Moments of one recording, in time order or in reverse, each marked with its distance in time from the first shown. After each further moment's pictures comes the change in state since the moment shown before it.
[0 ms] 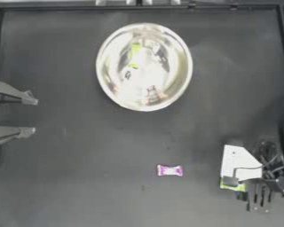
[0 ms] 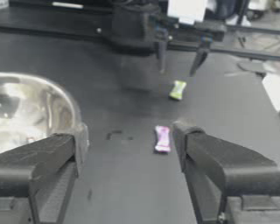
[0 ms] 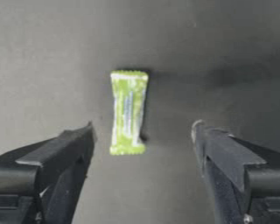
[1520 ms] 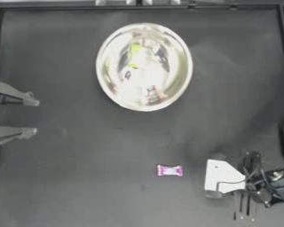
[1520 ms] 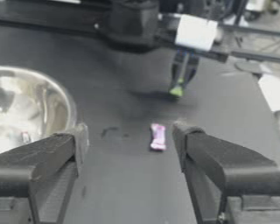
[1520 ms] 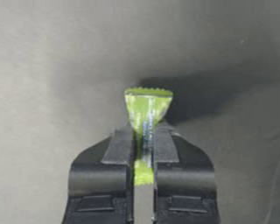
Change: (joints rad) left arm 0.000 0.017 0.000 -0.026 0.000 0.000; right arm 0.015 0.138 -0.067 -0.048 -0.055 0.011
